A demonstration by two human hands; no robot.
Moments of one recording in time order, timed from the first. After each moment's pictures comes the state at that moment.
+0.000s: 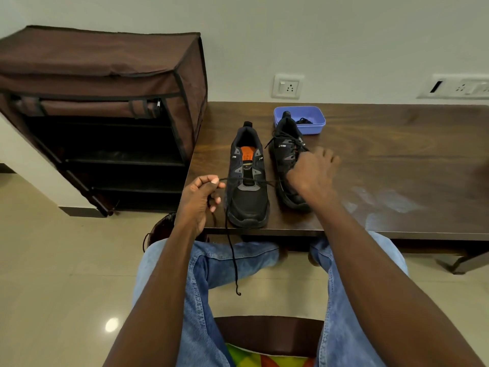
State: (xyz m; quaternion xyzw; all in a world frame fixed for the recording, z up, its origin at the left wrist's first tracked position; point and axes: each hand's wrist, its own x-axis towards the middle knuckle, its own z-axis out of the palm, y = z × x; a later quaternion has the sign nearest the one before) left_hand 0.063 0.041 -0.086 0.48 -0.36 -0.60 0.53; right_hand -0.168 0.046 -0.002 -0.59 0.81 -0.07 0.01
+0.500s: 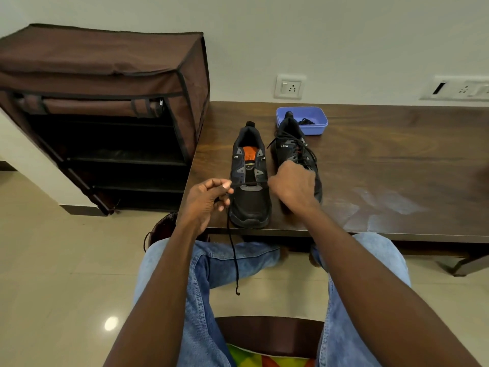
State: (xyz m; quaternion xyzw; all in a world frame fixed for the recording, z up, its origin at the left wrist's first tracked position) left_hand 0.062 0.040 -0.087 0.46 -0.40 -0.63 0.48; right_hand -0.130 0.051 -0.013 -0.59 0.79 -0.13 0.12
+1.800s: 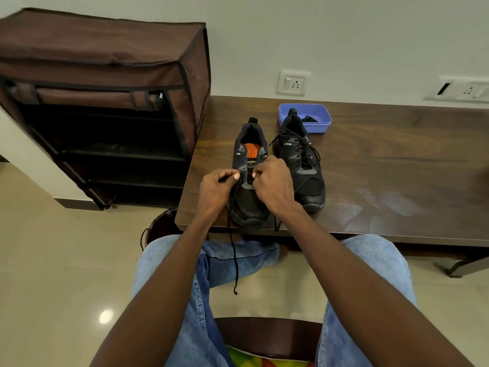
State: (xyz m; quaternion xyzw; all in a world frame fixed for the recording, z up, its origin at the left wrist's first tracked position) left_hand 0.041 0.012 -0.106 0.54 -0.55 -0.42 0.48; right_hand -0.104 0.030 -0.053 -0.69 0.69 -0.23 0.06
